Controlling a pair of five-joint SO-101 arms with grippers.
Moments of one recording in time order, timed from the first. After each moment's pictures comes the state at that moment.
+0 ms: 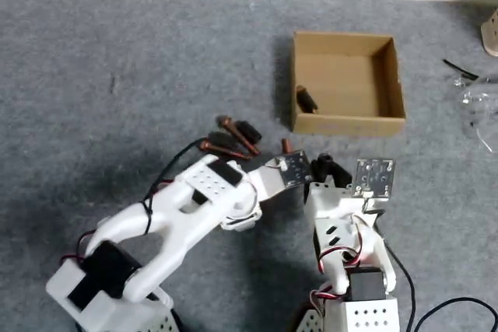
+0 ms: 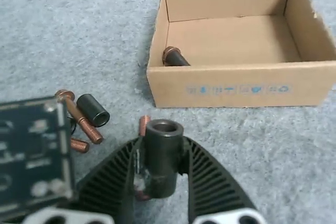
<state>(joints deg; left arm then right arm) 31.8 -4.7 43.8 49.1 -28.3 -9.6 -104.3 95.5 40.7 -4.7</state>
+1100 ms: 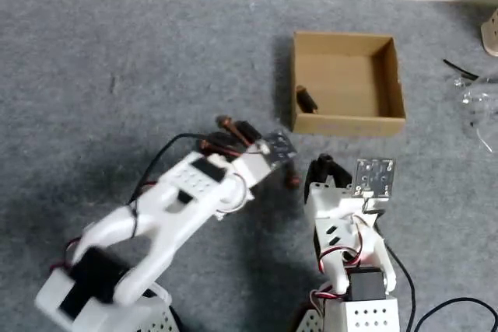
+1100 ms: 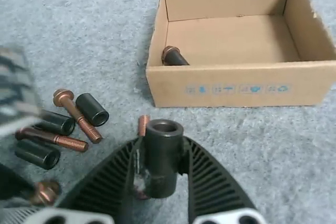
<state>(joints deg) 25.8 -8.8 48.0 42.5 -20.6 -9.5 -104.3 95.5 40.7 -4.4</state>
